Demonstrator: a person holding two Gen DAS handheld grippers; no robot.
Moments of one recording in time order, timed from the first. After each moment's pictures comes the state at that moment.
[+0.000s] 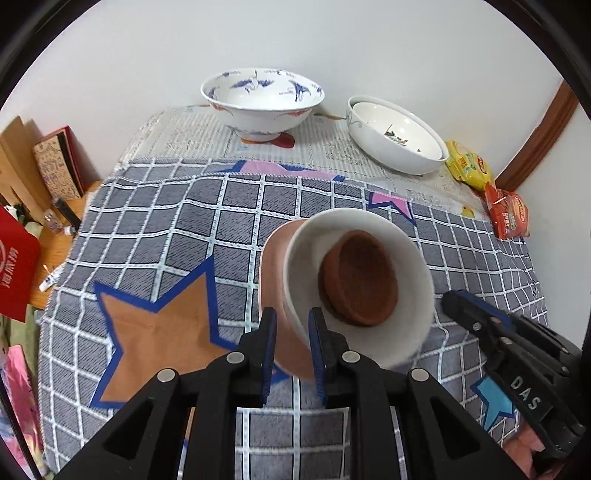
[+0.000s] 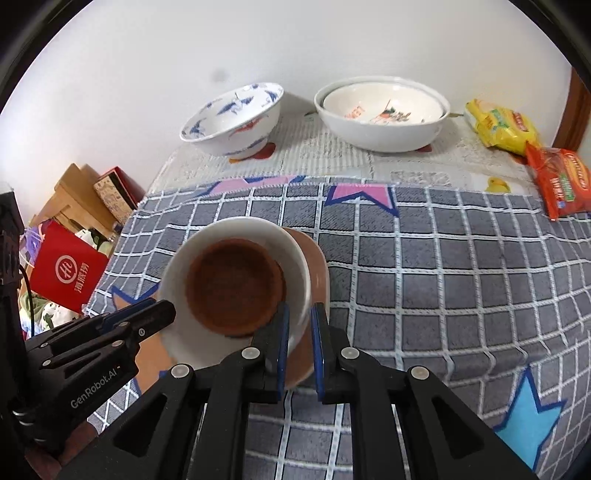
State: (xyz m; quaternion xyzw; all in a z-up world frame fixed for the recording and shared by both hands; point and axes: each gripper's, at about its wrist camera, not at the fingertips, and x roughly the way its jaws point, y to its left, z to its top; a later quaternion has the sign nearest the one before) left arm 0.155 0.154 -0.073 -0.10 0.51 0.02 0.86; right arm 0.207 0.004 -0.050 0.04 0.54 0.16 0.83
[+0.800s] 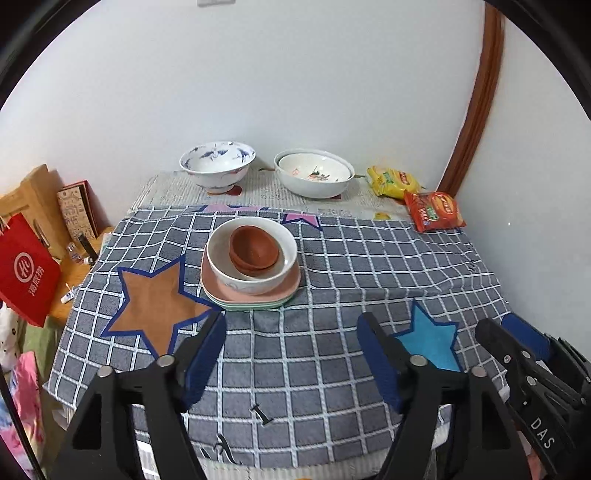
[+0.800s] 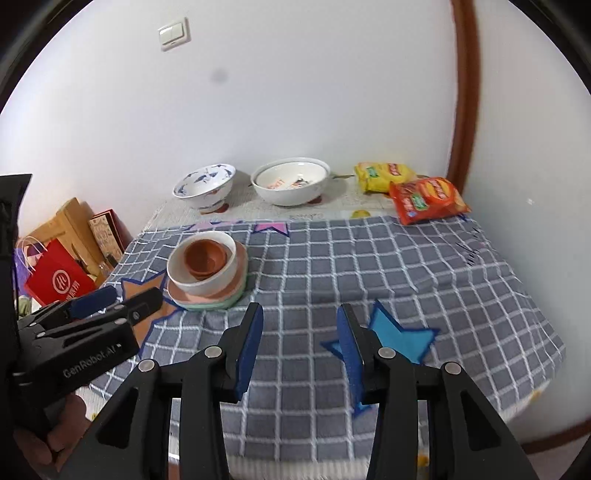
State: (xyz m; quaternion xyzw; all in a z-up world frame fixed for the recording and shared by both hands) left arm 0.008 0.043 0.013 -0.05 0.39 0.01 0.92; right arm 0.030 -0.121 0.060 0.02 0.42 0.06 0.90
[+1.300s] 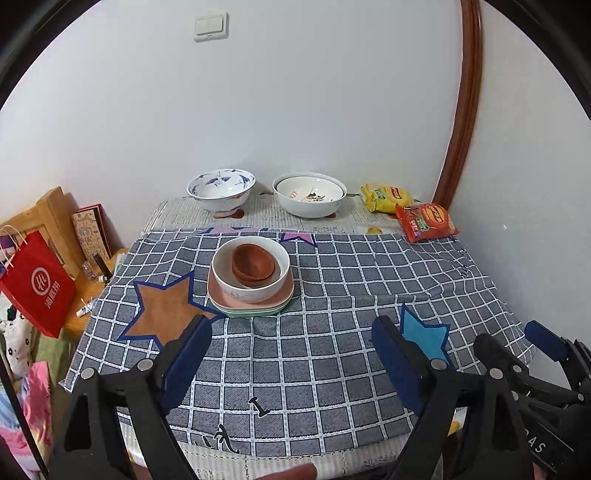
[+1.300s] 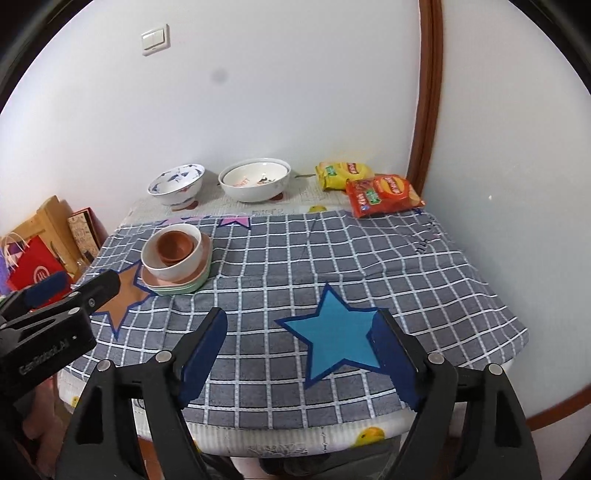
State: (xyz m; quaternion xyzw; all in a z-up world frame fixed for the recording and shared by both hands) left arm -0.027 0.021 0.037 -0.03 0.36 0.02 0.93; right arm -0.003 -0.147 0.069 0.00 0.42 0.01 0.91
